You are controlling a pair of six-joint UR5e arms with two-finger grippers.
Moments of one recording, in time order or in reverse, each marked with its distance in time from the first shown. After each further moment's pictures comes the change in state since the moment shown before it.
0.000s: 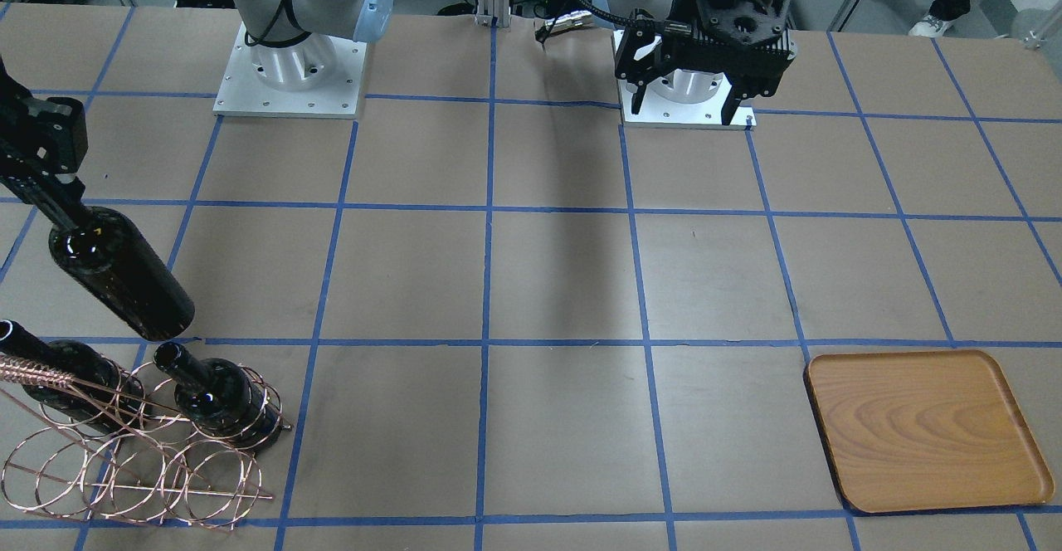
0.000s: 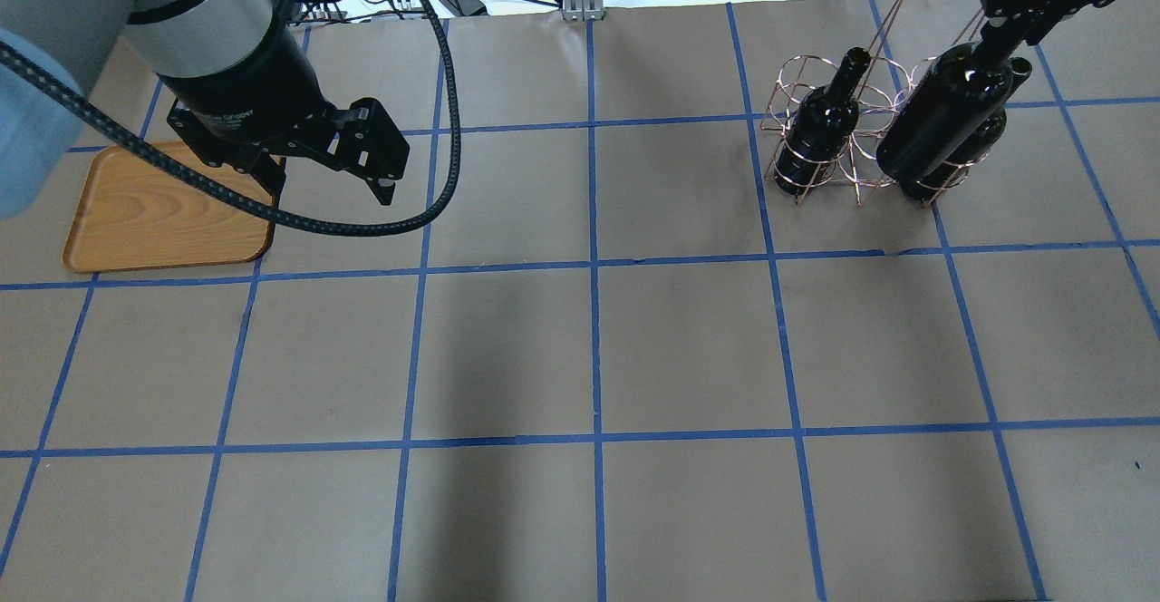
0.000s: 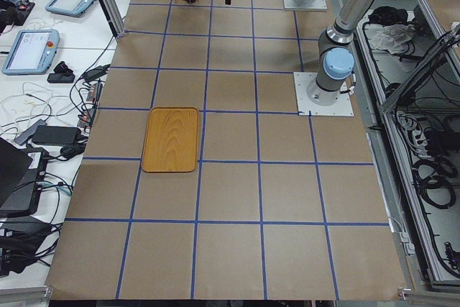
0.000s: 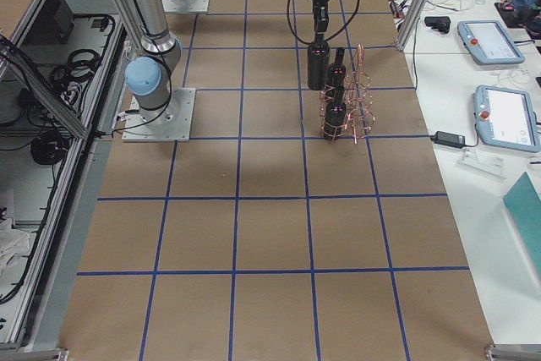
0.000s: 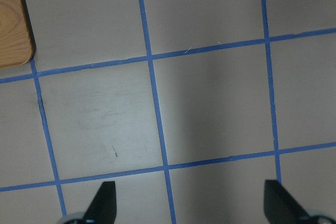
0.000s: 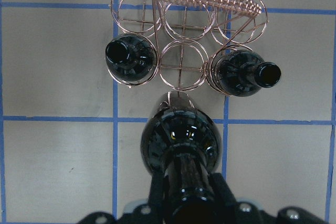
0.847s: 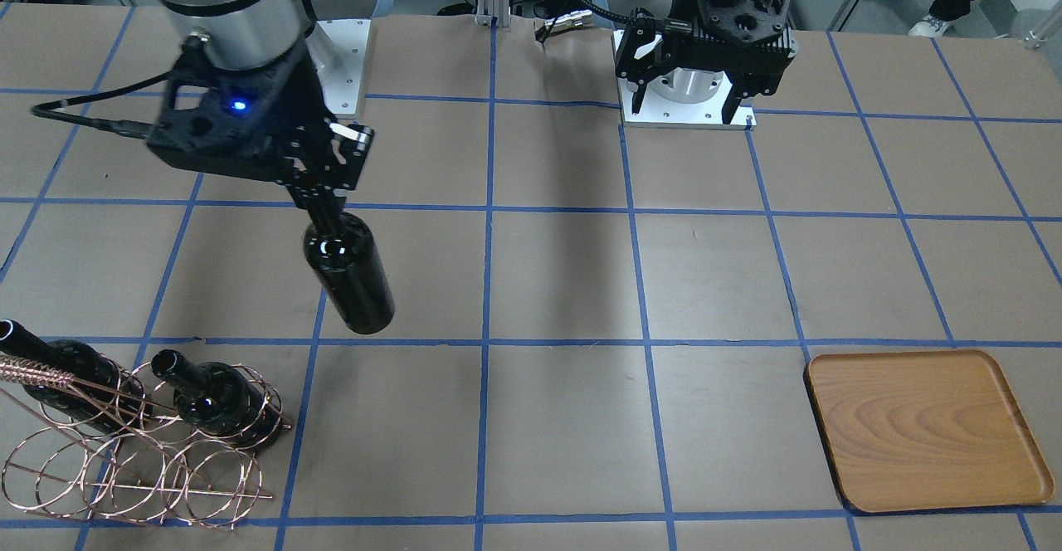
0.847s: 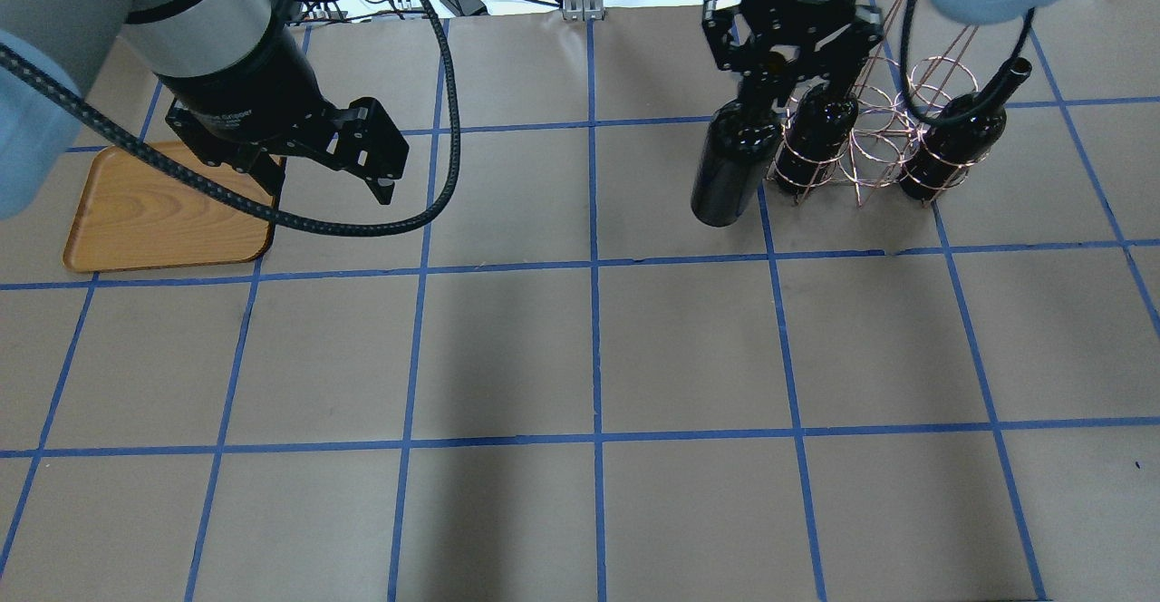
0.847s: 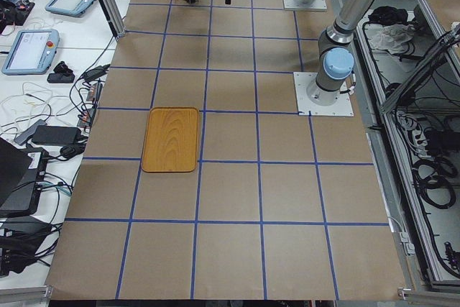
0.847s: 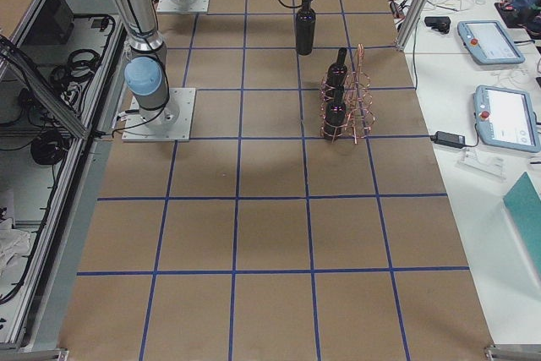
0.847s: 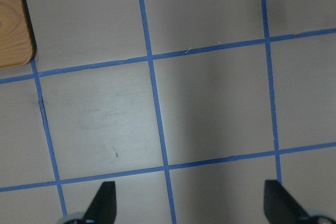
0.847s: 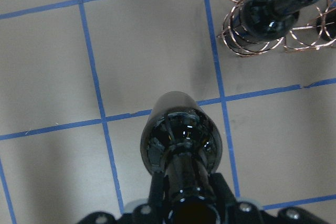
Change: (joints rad) left arm 0.000 0.002 0.000 0.000 0.001 0.000; right arm 0.407 0.074 0.034 -0.100 0.006 0.609
